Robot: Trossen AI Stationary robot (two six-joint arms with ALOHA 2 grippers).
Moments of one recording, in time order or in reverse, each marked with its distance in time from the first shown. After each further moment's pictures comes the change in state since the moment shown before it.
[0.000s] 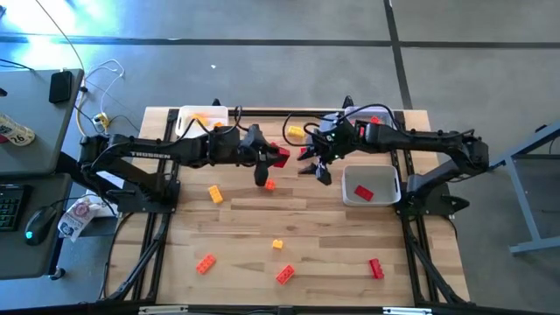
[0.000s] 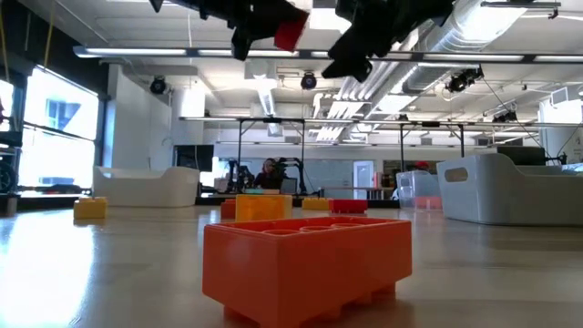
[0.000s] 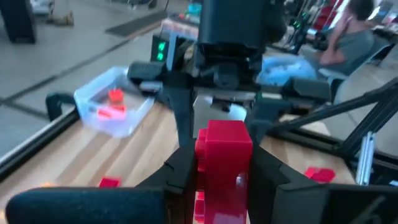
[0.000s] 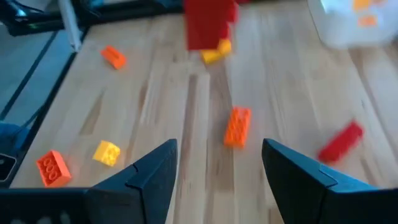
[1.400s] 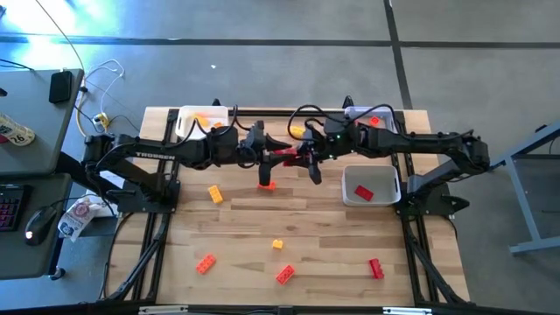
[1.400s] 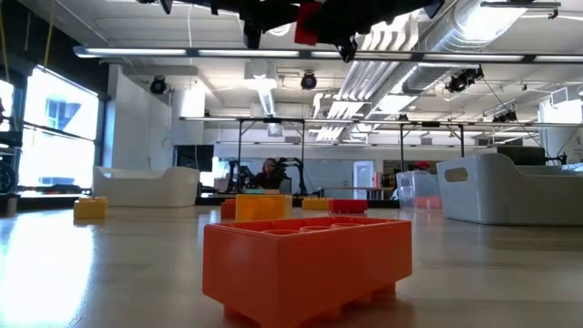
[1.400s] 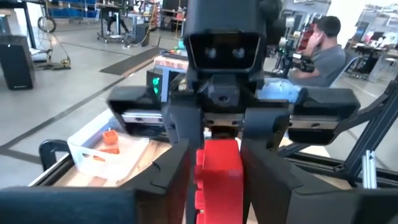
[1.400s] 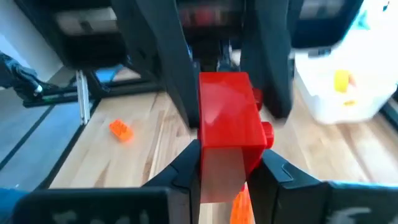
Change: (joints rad) left arm -0.003 0.040 0.000 0.180 0.000 0.085; right arm 0.057 0.000 0.000 0.251 0.077 0.146
